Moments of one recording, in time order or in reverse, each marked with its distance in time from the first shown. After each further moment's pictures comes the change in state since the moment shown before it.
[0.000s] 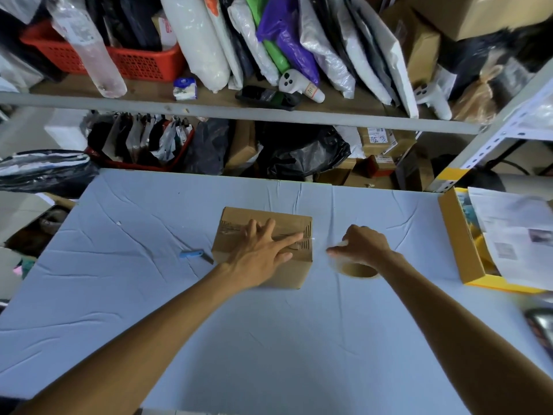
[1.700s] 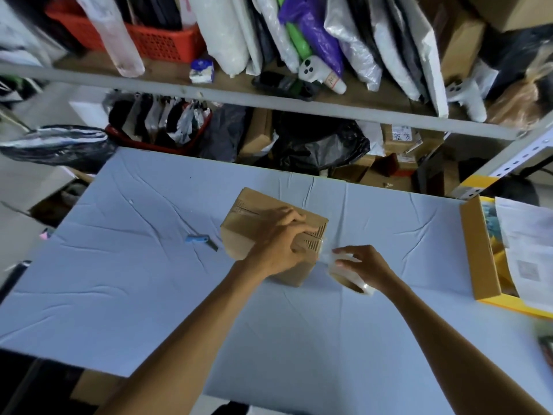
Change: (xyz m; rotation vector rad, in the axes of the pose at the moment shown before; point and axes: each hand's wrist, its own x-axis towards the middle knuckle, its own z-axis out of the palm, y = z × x) left_hand 0.032 0.024 0.017 -0.600 0.338 0.053; right_hand 0.016 0.047 0.054 0.522 -0.088 -0.178
